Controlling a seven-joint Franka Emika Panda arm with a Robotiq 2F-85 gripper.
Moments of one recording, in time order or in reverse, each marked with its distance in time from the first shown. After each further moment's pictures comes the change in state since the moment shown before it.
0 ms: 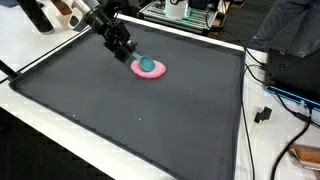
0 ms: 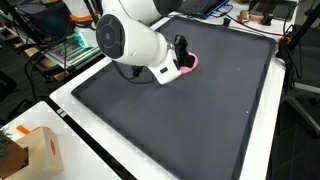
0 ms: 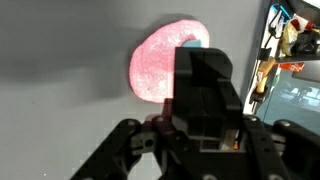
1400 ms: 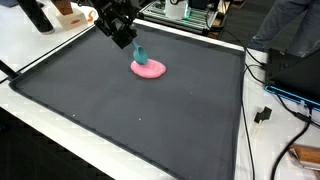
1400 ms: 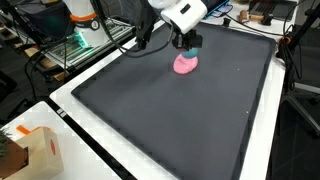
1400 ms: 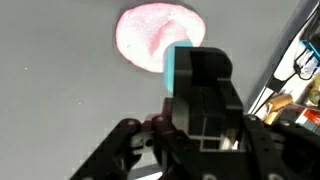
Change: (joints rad) arm 0.085 -0.241 0.045 -0.083 -0.248 0.178 0.016
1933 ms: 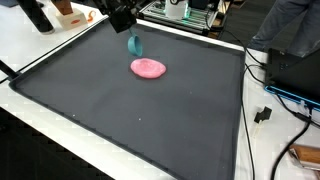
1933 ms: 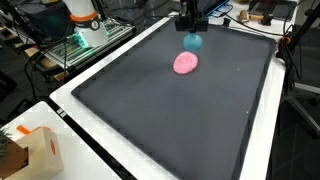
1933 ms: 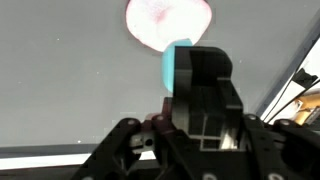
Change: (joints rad) arm 0.070 -0.176 0.034 -0.087 -0.223 0.170 0.271
